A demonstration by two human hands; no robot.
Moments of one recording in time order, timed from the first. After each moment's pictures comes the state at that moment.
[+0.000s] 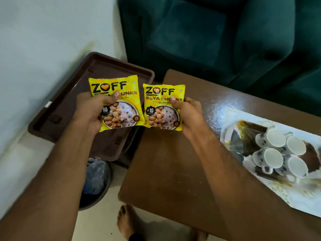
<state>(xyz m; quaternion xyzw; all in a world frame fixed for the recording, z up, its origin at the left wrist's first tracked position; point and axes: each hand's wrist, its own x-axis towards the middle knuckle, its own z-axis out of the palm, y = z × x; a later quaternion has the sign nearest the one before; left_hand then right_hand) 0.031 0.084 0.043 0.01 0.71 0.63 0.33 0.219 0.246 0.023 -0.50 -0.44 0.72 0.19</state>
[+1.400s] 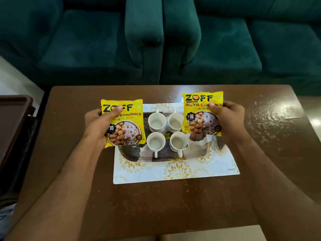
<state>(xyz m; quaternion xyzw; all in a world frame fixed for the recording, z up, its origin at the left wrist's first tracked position) 0.353 0.316 0.028 0.10 0.72 0.53 0.45 0.667 0.435 0.055 -0.64 -0.42 0.52 0.38</state>
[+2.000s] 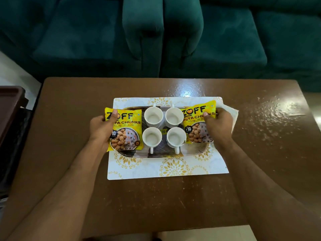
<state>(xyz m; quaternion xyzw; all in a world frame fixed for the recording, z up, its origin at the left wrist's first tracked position) 0.367 0.311 -0.030 0.10 0.78 0.47 0.39 0.676 0.432 -0.012 -0.70 -0.55 0.35 0.28</state>
